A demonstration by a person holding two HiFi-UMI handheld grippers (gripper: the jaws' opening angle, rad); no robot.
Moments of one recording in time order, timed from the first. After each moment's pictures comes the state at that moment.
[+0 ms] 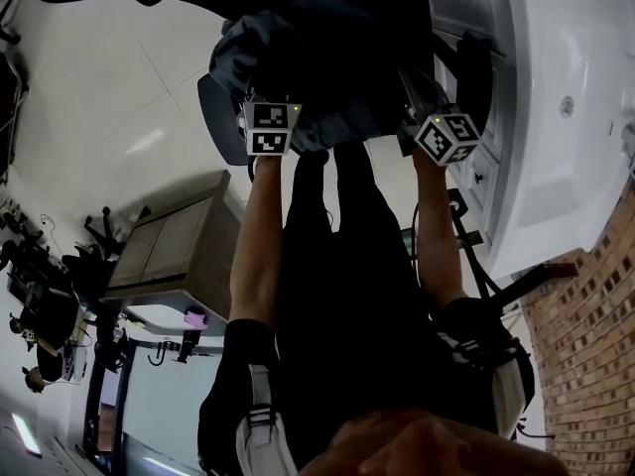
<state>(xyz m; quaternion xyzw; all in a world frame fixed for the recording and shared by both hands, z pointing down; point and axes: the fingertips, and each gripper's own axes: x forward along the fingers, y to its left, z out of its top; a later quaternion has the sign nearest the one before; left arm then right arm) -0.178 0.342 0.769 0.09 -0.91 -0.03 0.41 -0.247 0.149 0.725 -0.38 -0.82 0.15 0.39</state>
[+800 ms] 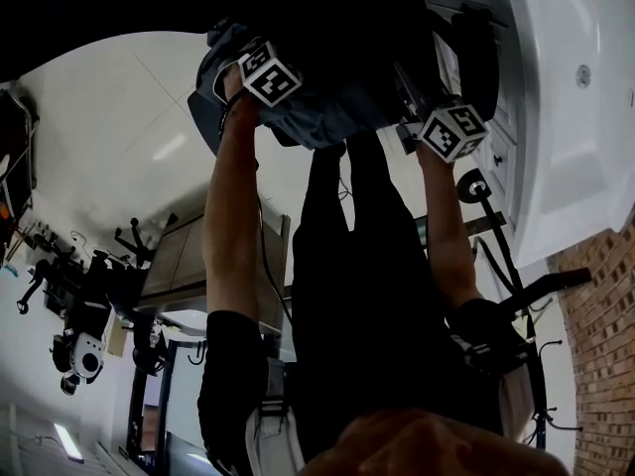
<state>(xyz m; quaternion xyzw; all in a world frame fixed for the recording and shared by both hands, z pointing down) -0.198 0.306 0.863 0.40 -0.69 0.22 0.56 -0.239 0.132 0.736 -0.36 -0.82 0.22 0.39</state>
